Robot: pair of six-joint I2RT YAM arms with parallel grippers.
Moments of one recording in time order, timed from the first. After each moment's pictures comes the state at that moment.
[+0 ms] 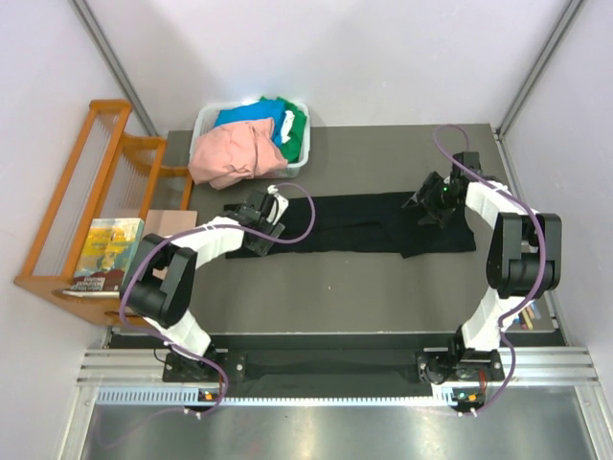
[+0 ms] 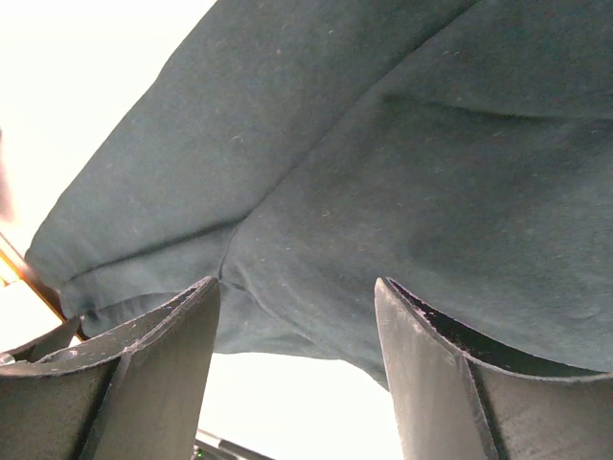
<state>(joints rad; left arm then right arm) -0.43 1.66 0.93 -0.33 -0.28 0.24 -0.03 1.78 1.20 -0.50 -0.35 0.68</state>
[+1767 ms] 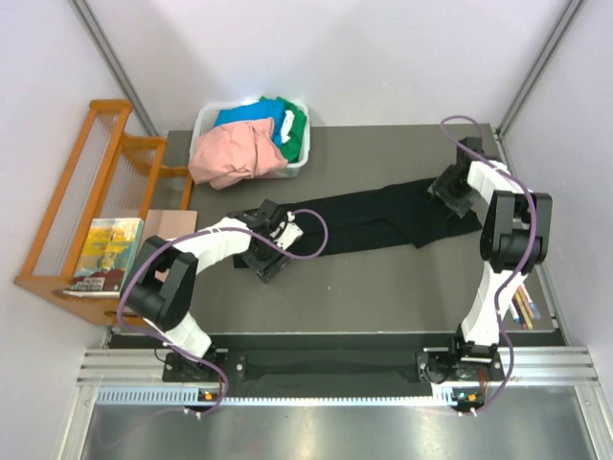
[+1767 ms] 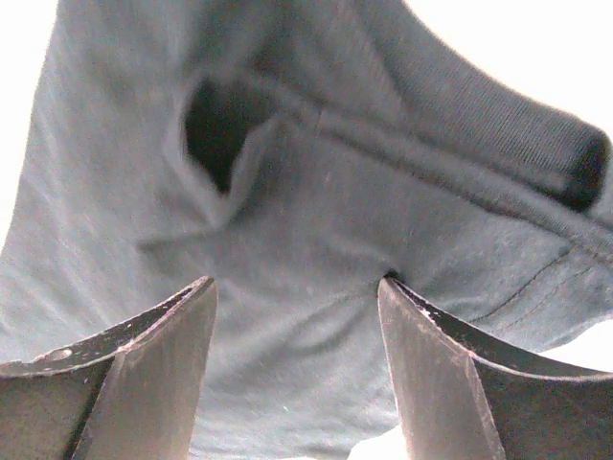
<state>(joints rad) -0.52 1.64 0.97 -0.68 -0.05 0.31 -0.08 1.99 1.46 -0.68 0.04 0.67</state>
